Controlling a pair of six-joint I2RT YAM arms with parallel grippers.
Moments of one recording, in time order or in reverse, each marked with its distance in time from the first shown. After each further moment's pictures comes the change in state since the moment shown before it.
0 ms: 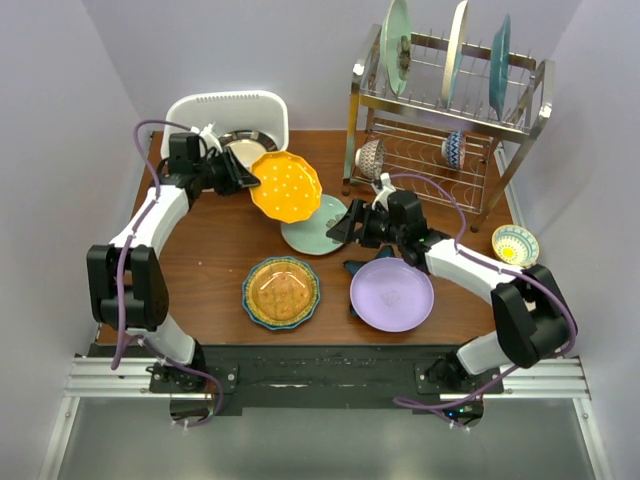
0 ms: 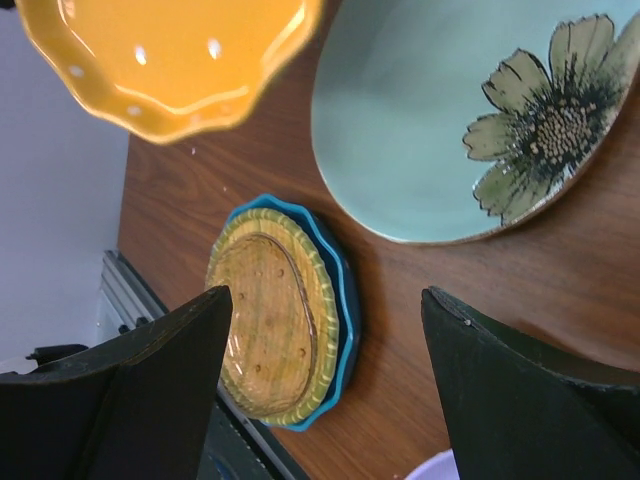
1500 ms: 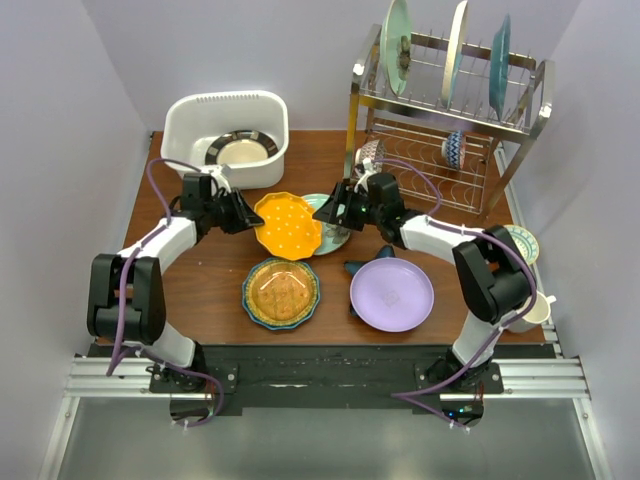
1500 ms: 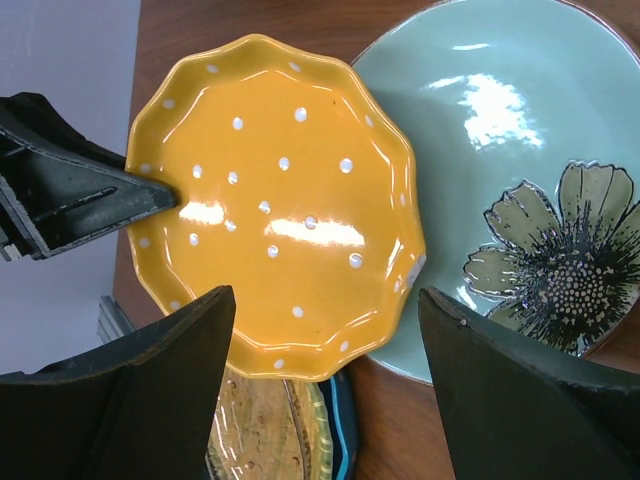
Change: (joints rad) left arm -0.040 -0.084 -0.350 0.140 -0.064 -0.002; right arm 0.000 0.310 0.230 0.068 0.005 0.018
